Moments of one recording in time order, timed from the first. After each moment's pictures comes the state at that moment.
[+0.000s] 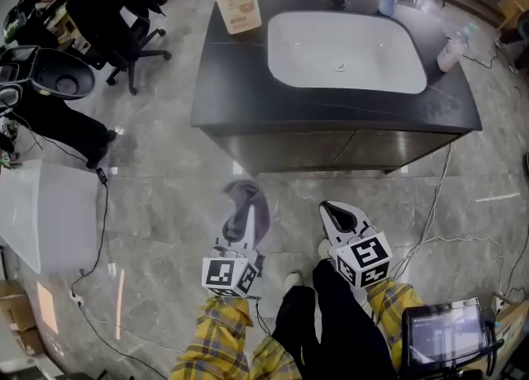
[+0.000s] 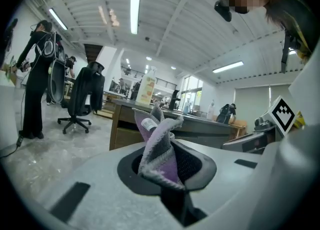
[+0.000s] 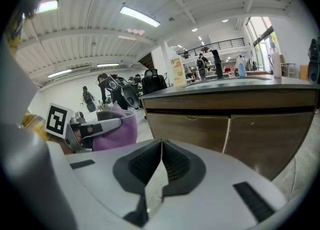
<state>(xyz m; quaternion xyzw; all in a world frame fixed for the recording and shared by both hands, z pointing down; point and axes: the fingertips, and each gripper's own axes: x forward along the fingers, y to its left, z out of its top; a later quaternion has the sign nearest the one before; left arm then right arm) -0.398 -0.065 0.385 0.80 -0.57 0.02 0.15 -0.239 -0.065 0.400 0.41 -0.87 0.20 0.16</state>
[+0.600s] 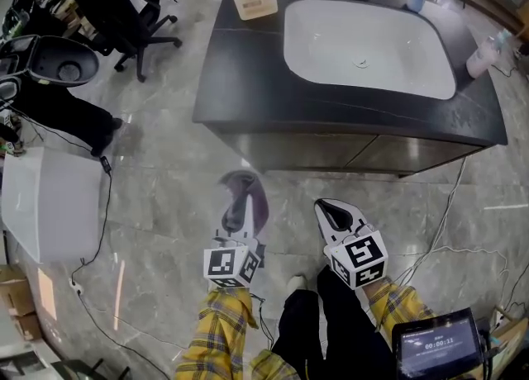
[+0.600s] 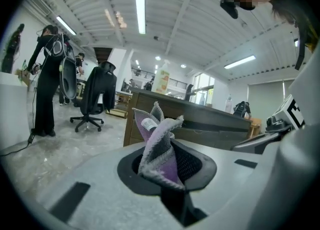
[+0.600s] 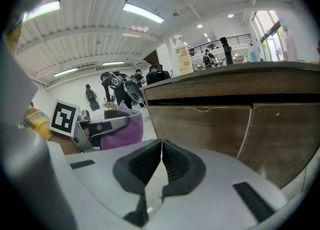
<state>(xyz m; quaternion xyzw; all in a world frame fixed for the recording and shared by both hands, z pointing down) -0.431 -0.108 0.437 0.76 -0.63 0.03 0.16 -0.276 -0.100 0.450 0.38 -0.89 0.20 0.16</state>
